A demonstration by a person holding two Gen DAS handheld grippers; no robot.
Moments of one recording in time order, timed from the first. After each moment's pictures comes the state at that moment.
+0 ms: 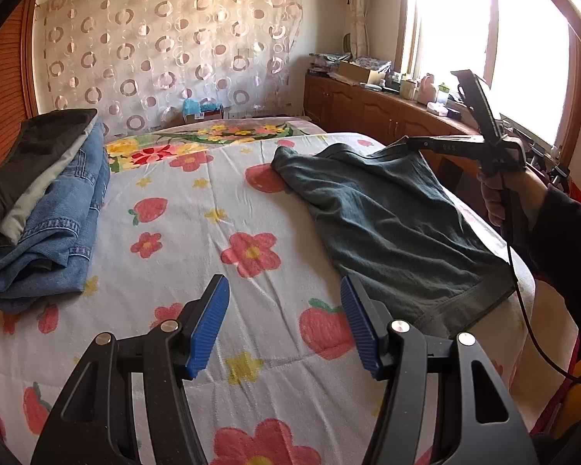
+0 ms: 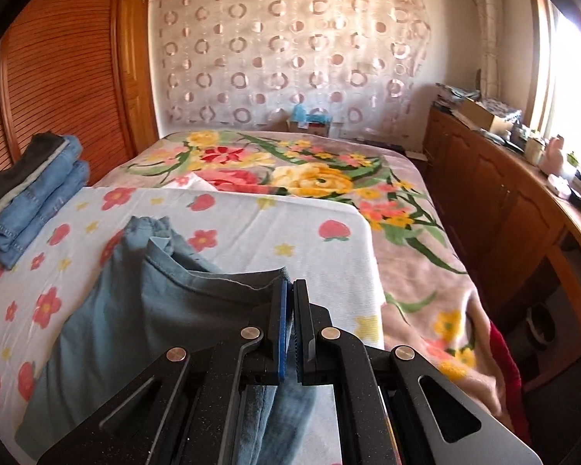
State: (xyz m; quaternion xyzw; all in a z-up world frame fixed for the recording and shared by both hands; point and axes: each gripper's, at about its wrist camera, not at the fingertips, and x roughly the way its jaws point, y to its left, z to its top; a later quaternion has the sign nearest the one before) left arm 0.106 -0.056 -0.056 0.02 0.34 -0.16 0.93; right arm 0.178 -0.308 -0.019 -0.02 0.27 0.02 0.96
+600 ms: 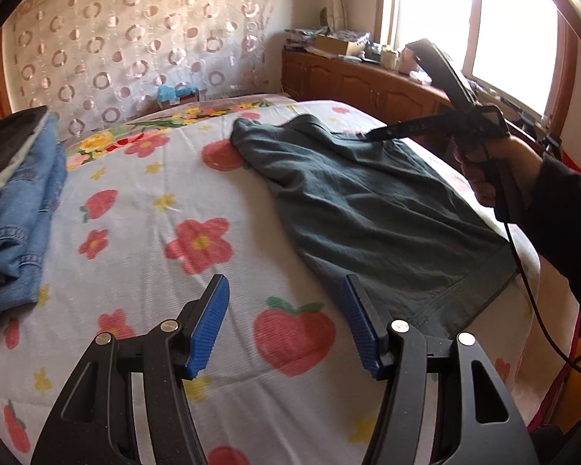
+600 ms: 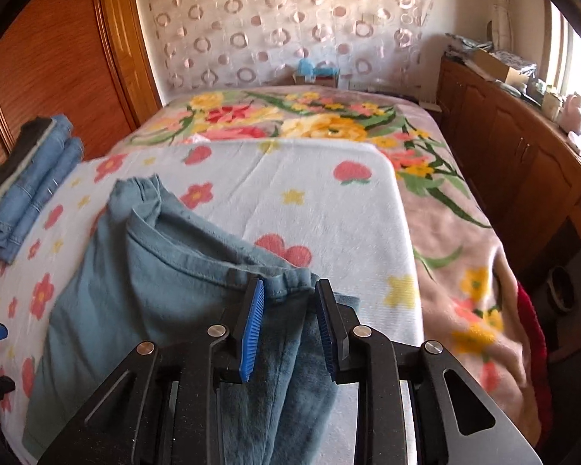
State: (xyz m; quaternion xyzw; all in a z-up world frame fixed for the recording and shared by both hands) left arm 0.125 -0.097 -0.079 0.06 0.38 -0.19 0.91; right arm 0.200 -0.298 -0.026 0.02 0.35 0.05 0.93
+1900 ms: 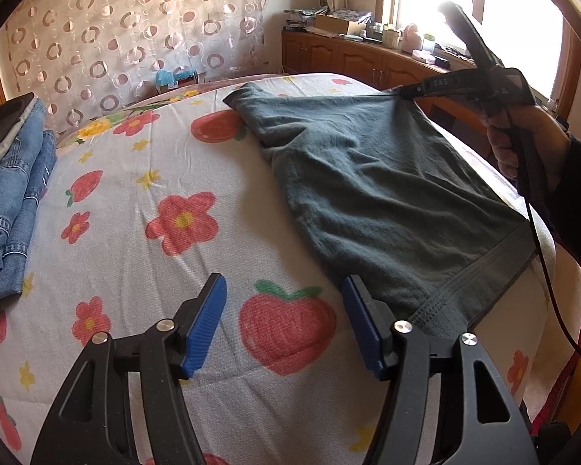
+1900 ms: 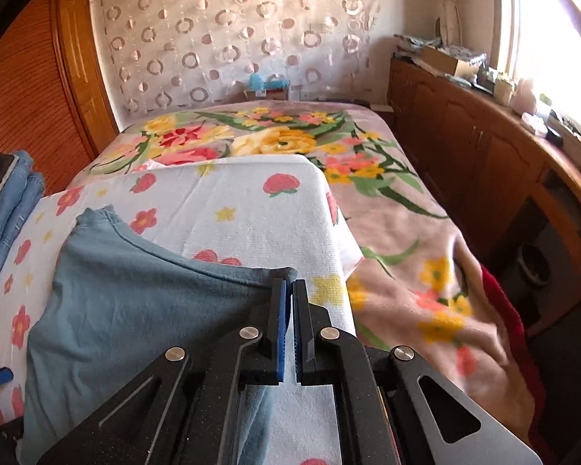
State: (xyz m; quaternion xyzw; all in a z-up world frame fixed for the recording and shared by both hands) left arm 0.125 -0.108 -0.097 0.07 0.41 -0.18 0.89; right arm 0.194 -0.332 -0.027 0.04 0.32 -0.03 0.95
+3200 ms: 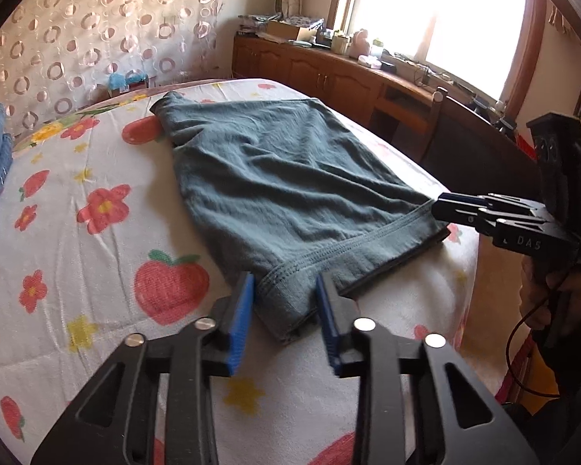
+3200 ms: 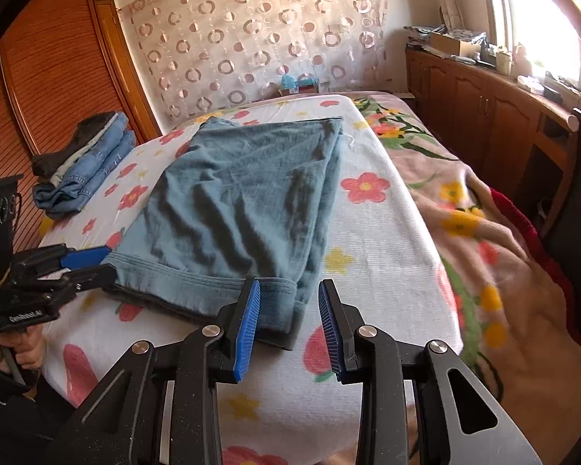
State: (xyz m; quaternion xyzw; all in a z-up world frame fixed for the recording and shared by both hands) left arm 0.086 -0.132 -0.083 0.04 0.40 -0.28 0.87; right arm -0.007 -0.308 -0.084 0.10 0.30 0.03 0.95
